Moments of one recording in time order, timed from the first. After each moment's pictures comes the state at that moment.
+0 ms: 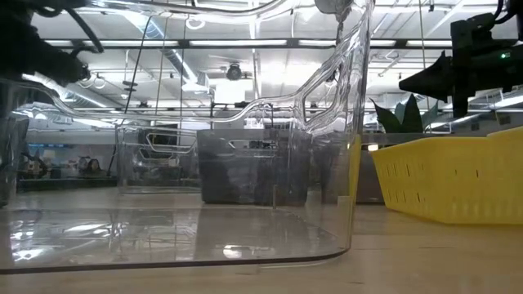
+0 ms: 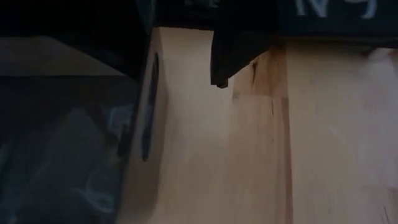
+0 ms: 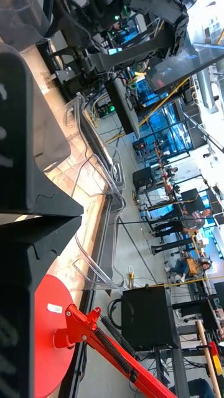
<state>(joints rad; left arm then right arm) -0.51 1.27 0.75 -1.06 0.08 -0.64 0.22 0.21 0.01 0.26 0.82 0.29</state>
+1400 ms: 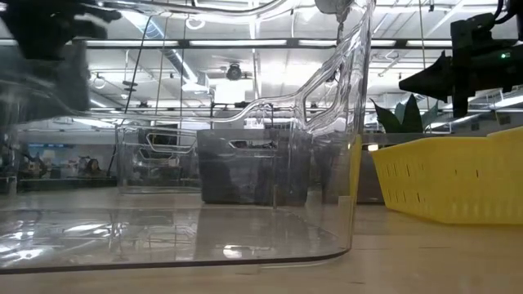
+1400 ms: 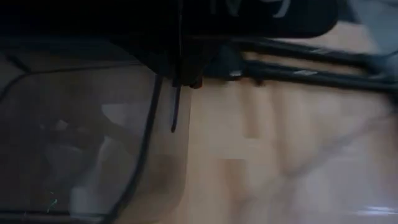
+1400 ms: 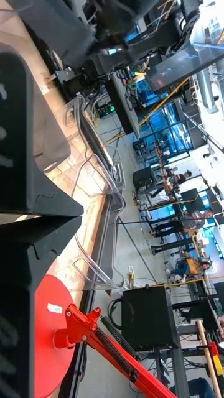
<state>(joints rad) -0.37 1.29 1.16 -1.56 -0.21 -0.37 0.22 0.21 0.01 0.26 0.82 0.29</state>
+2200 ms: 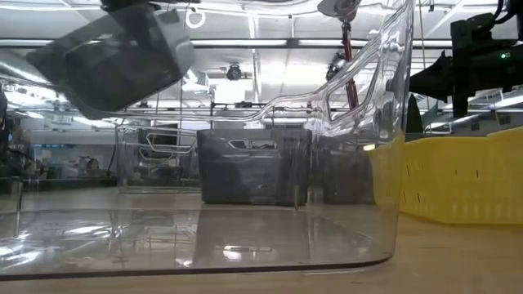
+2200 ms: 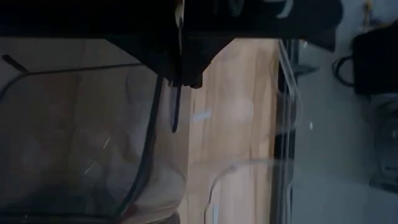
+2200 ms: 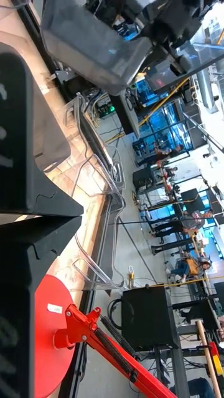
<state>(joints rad) -0.11 1.28 1.38 -1.33 -0.49 -0.06 0.22 0.21 0.01 0.26 0.82 0.29</state>
